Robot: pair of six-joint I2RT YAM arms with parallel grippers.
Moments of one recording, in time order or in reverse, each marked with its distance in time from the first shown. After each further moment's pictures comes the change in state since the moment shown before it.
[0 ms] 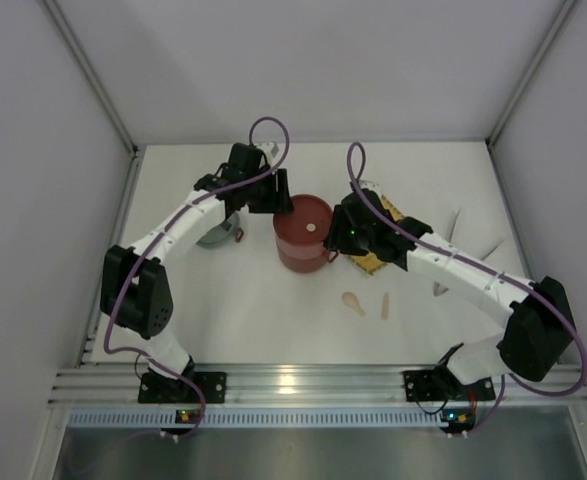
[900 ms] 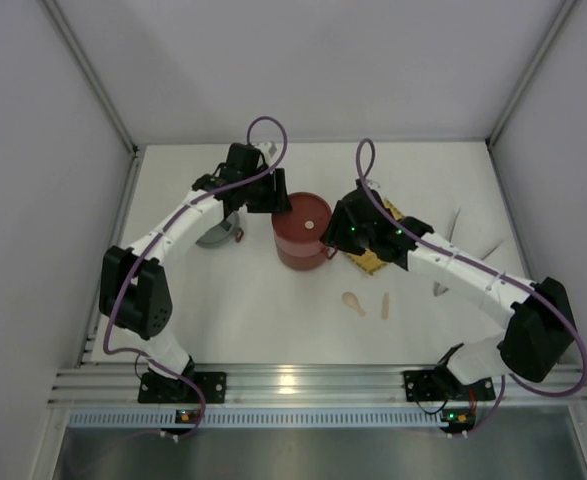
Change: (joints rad) left arm 0.005 -0.005 -0.005 -0.002 0.003 0.000; right arm 0.000 -0.006 0.006 0.018 0.000 0.131
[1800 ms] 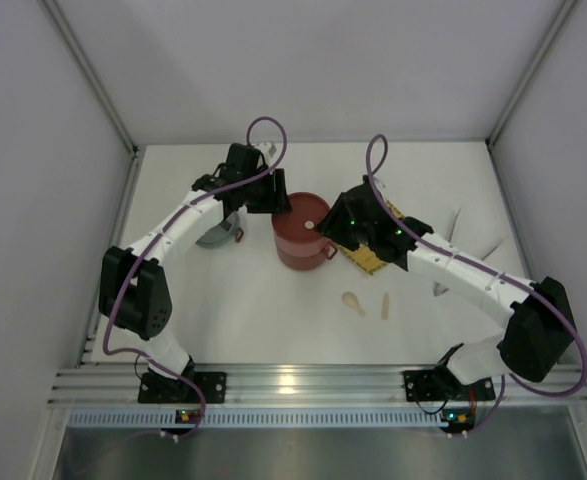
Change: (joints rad) left arm 0.000 -0.004 -0.004 -0.003 0.000 -0.003; right arm 0.000 -0.005 -0.006 0.094 0.021 0.160
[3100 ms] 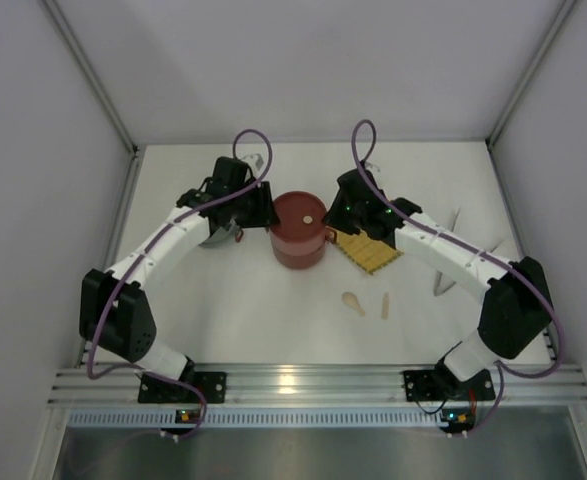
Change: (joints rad) left arm 0.010 -0.144 -0.142 -0.016 0.001 -0.050; right arm -0.046 0.127 0.115 -0.063 0.029 -0.095
